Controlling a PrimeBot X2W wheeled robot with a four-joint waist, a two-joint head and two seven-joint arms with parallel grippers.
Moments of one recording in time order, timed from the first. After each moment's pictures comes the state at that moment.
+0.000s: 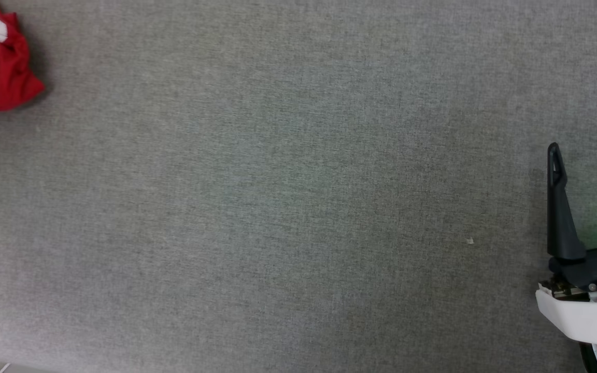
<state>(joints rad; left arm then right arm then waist) -1.04 0.73 -0.10 0.71 -0.88 -0.13 0.58 -0.08 -0.12 -0.06 -0.33 -0.11 0.13 -0.26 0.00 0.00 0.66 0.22</state>
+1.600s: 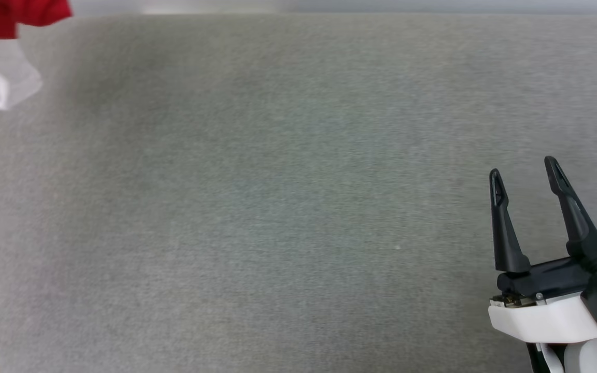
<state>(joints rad) -1.28 0.84 -0.59 0.41 -0.87 -0.13 0.59 -0.07 -0.05 0.02 -0.21 -0.05 0.13 -0.26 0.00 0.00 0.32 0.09</state>
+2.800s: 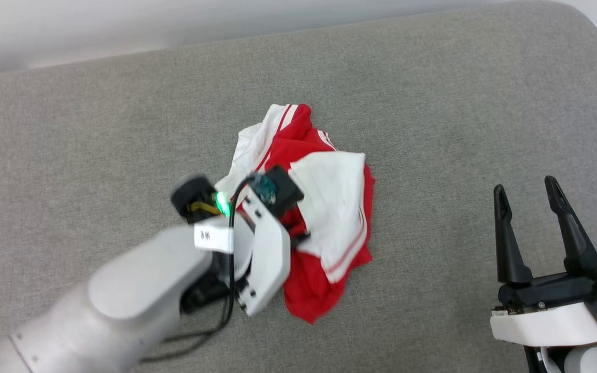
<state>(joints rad) -0.90 0.54 -1.16 0.19 -0.88 -0.13 0.41 -0.04 -0.05 0.00 -0.15 0.03 0.13 -0.26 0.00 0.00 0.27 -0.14</state>
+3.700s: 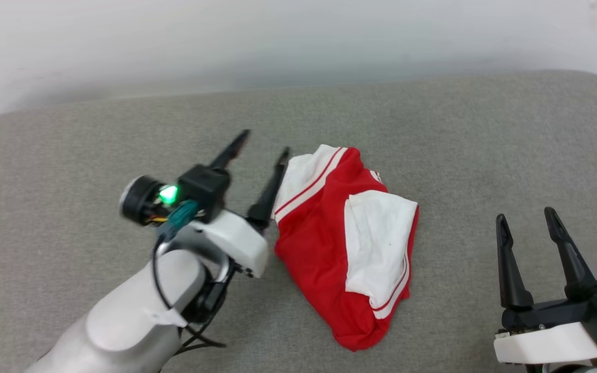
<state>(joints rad) -0.69 0.46 -0.92 0.19 -0.70 0.27 -0.25 0.03 -0.05 -0.03 -0.11 0.02 0.13 -0.26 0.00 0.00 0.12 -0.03</state>
